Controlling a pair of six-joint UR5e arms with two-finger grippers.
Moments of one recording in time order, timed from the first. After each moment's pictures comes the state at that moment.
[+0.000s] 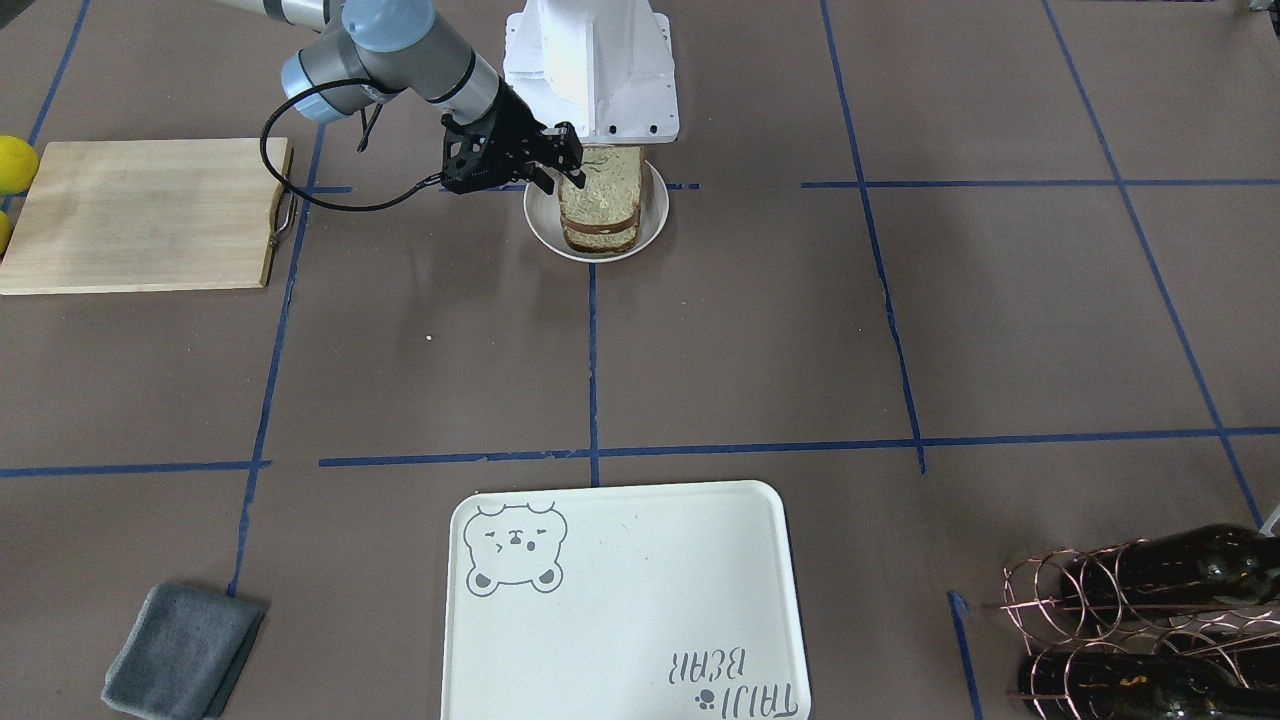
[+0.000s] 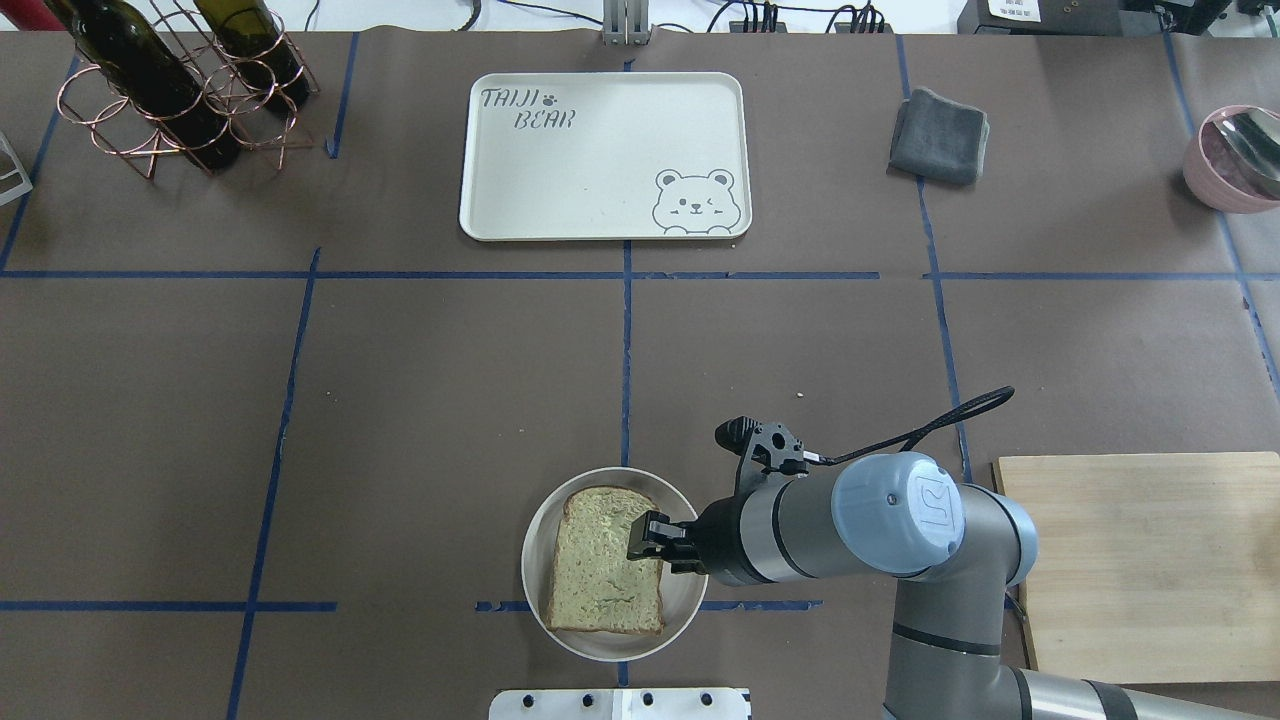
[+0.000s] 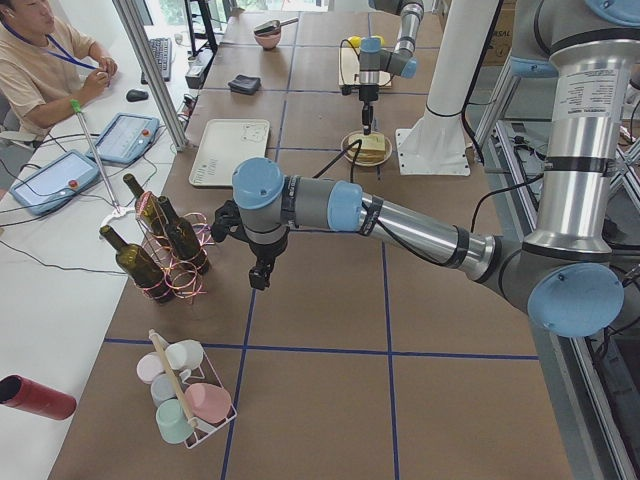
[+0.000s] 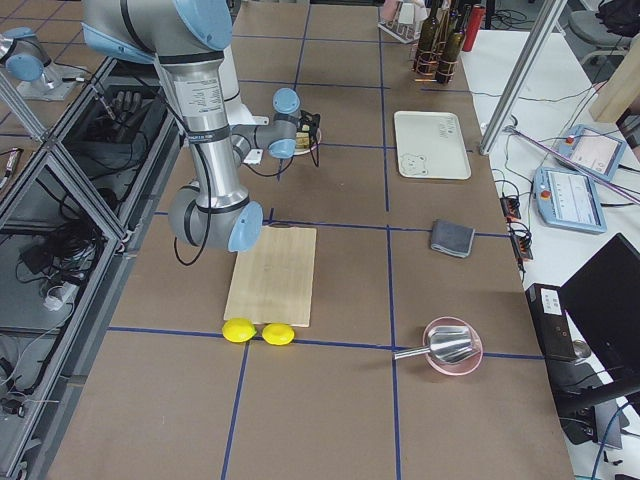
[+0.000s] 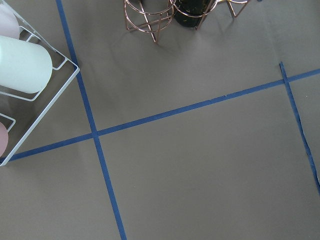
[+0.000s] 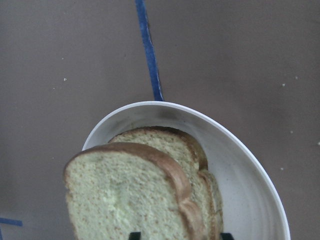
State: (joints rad) left arm -1.58 -1.61 -1.86 -1.34 -2.48 0.22; right arm 0.27 -1.21 1.80 -0.86 1.84 1.72
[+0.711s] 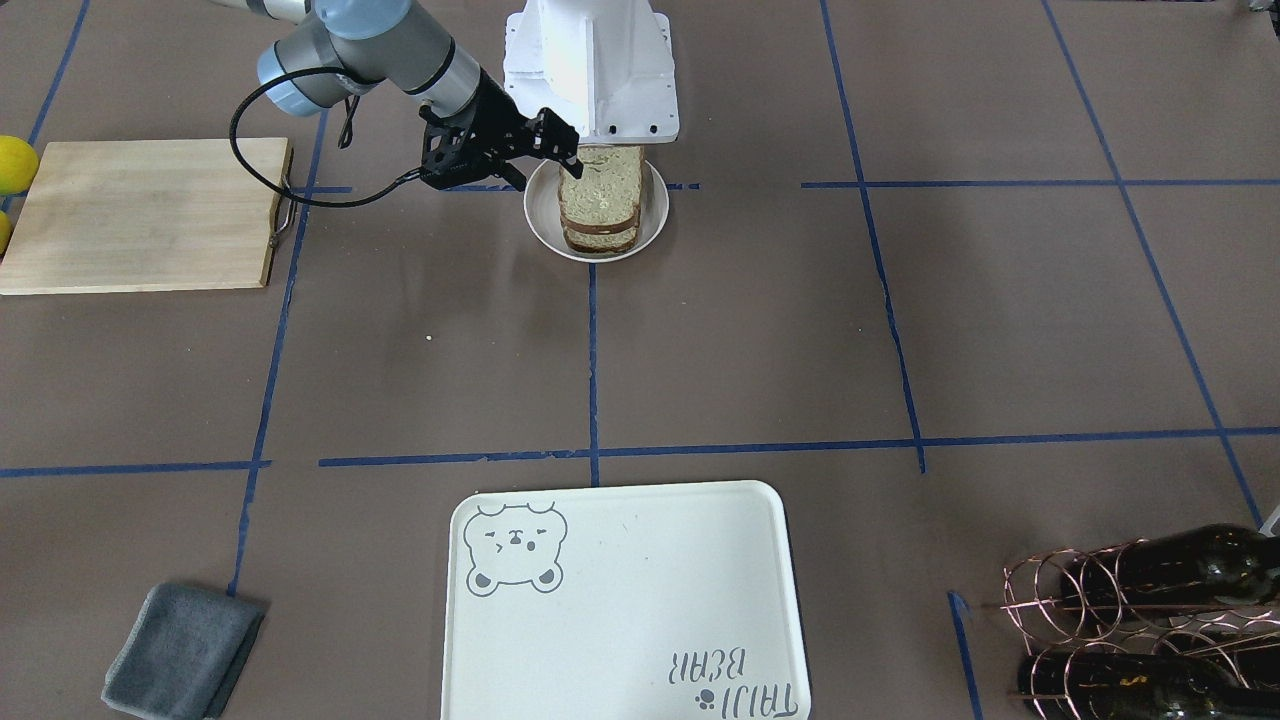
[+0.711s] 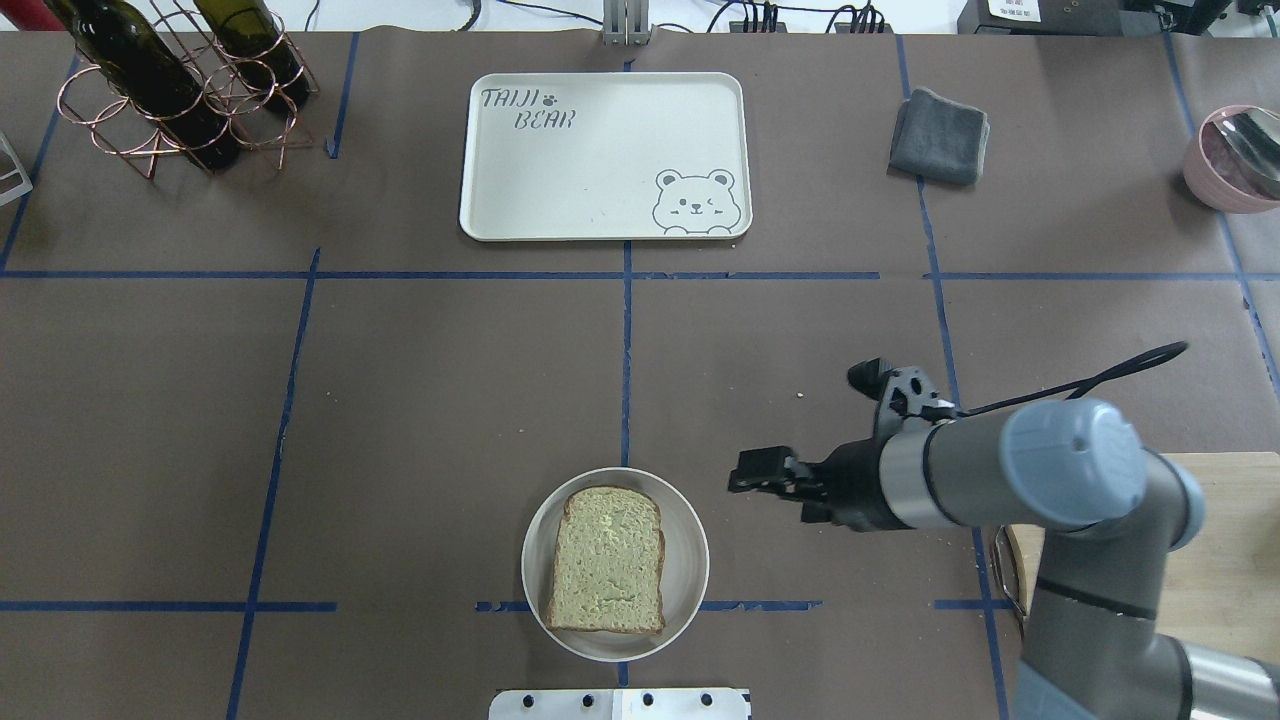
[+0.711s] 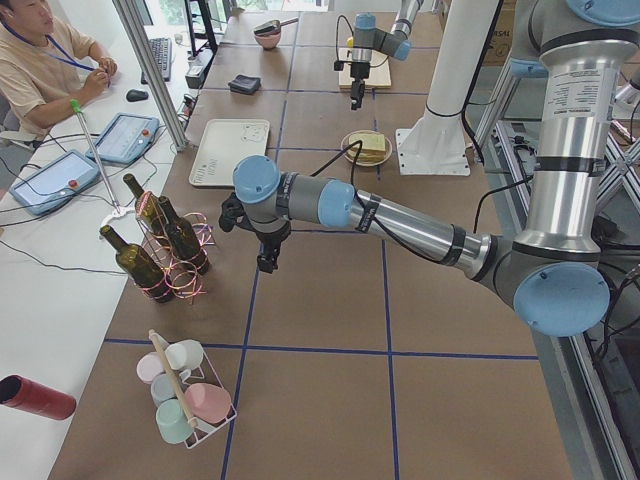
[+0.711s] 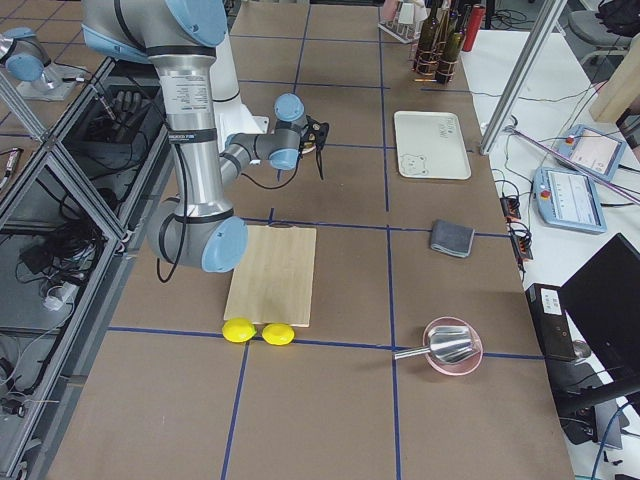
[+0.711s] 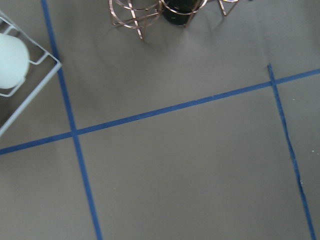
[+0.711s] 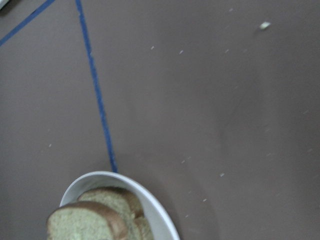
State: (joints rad) left arm -1.43 -1.62 -1.88 -1.42 -2.57 0.02; right arm 0.42 -1.45 1.99 -0.86 1.88 1.72
